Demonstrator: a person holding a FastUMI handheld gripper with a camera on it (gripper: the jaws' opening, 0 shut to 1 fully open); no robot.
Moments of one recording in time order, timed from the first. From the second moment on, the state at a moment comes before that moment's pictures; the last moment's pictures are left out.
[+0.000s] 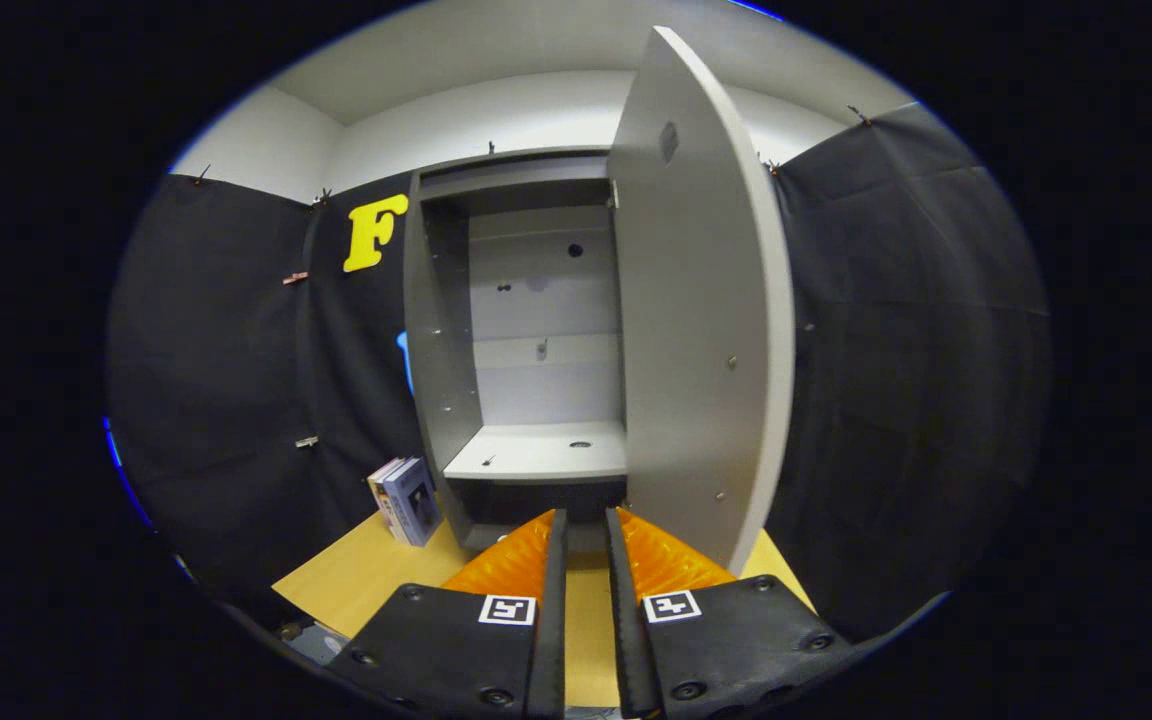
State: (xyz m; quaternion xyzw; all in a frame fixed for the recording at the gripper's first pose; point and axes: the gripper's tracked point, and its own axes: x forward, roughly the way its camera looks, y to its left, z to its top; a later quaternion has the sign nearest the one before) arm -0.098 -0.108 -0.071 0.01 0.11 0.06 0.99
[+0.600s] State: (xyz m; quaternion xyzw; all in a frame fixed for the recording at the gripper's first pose) arm -0.066 -0.025 -0.246 0.03 0.19 0.04 0.98
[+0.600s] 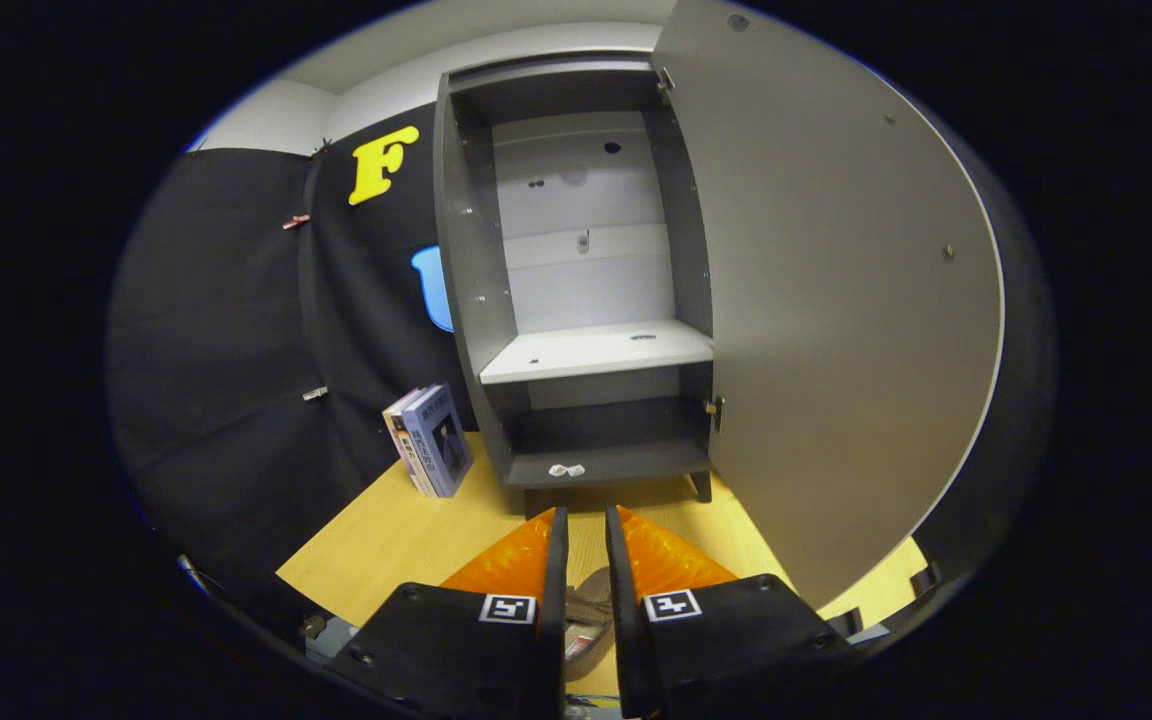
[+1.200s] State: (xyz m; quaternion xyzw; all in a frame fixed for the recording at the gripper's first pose) arm -0.066 0.009 -0.434 0.04 0.32 -0.04 0.95
